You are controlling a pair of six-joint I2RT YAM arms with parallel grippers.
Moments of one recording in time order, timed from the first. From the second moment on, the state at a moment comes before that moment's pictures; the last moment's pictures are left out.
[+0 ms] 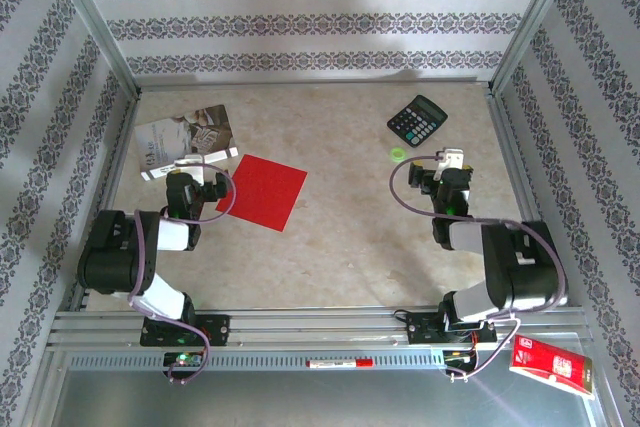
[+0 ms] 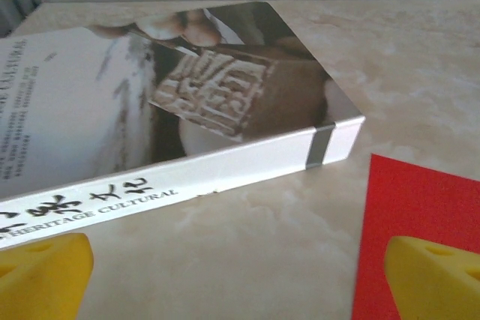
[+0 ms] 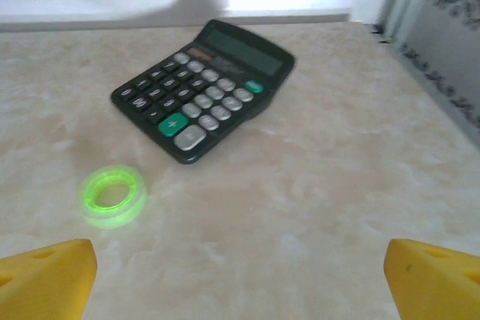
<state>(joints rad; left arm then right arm) 0.03 1.53 0.37 0.81 -0.08 -0.02 0.04 1.42 0.37 0.73 0.18 0.05</state>
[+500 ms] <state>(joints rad) -0.12 1.23 0.77 -0.01 -0.07 -0.42 0.13 1.03 0.67 -0.04 0.16 0.40</state>
